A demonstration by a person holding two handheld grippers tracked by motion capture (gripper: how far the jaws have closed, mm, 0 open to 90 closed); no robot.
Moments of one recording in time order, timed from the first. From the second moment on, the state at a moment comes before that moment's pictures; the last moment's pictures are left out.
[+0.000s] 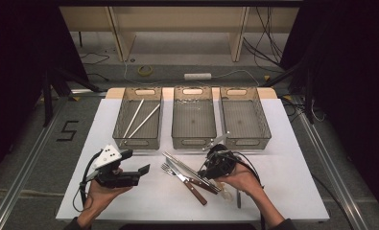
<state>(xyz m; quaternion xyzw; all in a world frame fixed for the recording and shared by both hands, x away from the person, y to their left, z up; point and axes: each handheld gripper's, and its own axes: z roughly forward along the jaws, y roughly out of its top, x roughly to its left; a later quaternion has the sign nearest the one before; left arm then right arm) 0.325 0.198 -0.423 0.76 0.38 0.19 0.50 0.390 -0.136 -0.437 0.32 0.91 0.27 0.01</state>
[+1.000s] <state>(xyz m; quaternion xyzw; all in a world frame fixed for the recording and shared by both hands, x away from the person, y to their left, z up) 0.321 0.194 -0.422 0.76 0.37 0.19 0.49 0.411 -0.113 -0.456 0.31 0.92 0.22 -0.03</state>
